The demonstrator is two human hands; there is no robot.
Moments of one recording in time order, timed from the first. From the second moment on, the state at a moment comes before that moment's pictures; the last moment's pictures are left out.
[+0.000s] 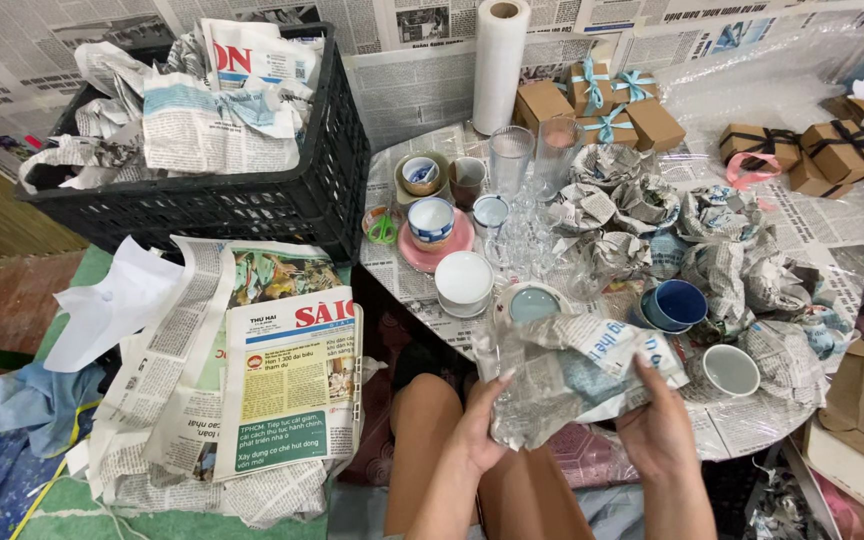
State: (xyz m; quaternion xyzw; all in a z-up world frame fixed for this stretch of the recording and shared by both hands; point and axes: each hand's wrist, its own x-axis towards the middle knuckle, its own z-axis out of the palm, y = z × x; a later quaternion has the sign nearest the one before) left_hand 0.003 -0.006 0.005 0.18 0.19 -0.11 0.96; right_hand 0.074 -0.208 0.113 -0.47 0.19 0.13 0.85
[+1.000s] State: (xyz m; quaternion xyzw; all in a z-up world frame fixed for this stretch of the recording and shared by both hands) left_hand -0.006 -0.049 -0.026 0.31 0.12 0.18 0.92; right_hand 0.045 -0.140 0.129 -0.86 -0.26 0.15 0.41
